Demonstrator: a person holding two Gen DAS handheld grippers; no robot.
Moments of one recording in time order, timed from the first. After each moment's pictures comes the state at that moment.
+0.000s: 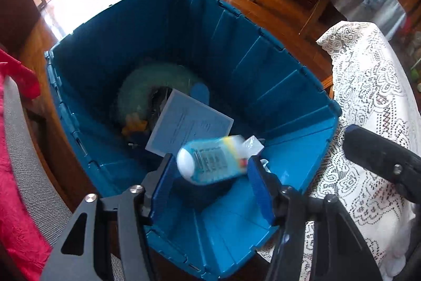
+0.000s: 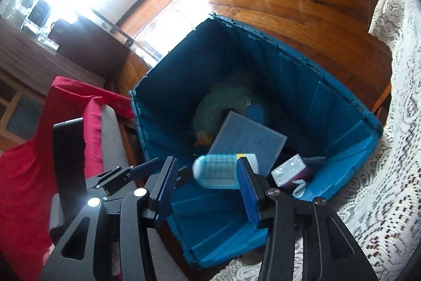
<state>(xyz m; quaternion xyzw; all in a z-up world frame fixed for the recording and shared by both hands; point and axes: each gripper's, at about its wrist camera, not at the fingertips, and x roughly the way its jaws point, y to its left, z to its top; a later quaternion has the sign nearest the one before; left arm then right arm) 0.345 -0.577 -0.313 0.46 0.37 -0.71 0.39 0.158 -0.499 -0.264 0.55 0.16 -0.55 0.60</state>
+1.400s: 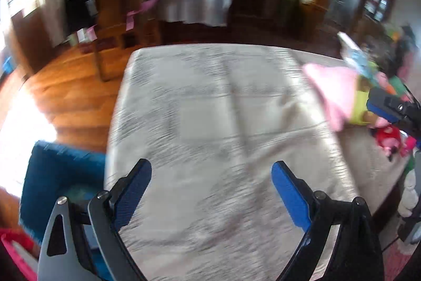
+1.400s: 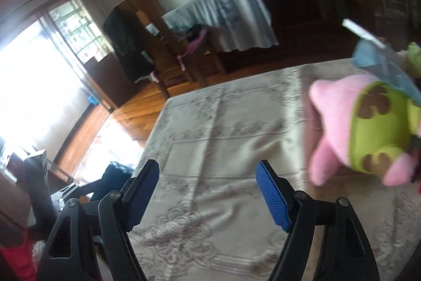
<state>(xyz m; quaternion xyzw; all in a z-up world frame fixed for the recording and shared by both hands) 0.049 -0.305 -0.097 0.44 0.12 -0.88 0.12 -0.070 -0.055 -0.060 0.41 -0.07 -0.83 0.37</state>
